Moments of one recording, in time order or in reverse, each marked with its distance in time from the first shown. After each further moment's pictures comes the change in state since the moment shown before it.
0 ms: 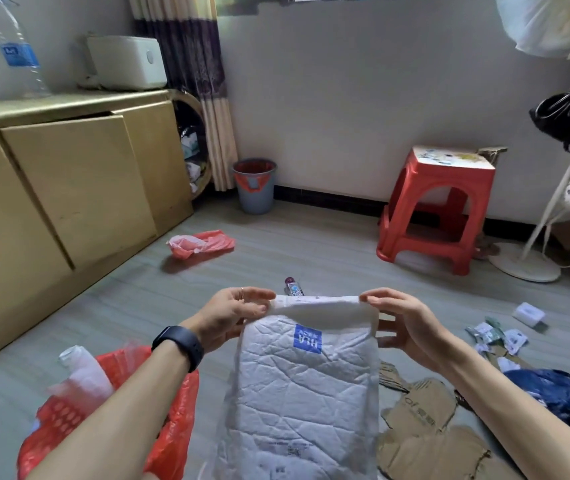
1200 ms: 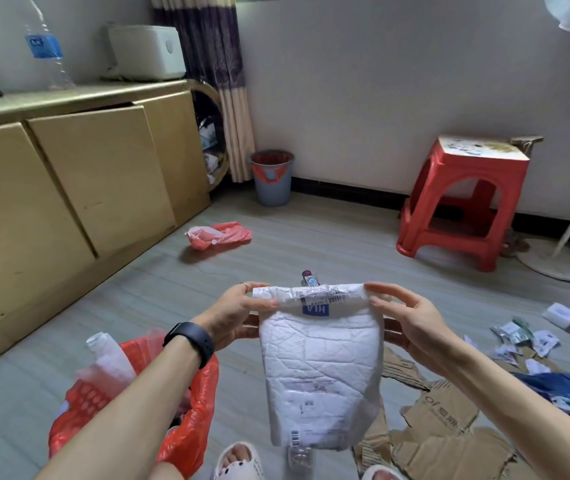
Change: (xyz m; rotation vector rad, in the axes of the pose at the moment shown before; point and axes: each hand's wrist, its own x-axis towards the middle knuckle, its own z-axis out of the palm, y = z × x) left_hand -0.006 -0.005 -0.019 0.028 0.070 -0.050; right_hand 0.007 0.009 0.036 0.085 0.049 -0.028
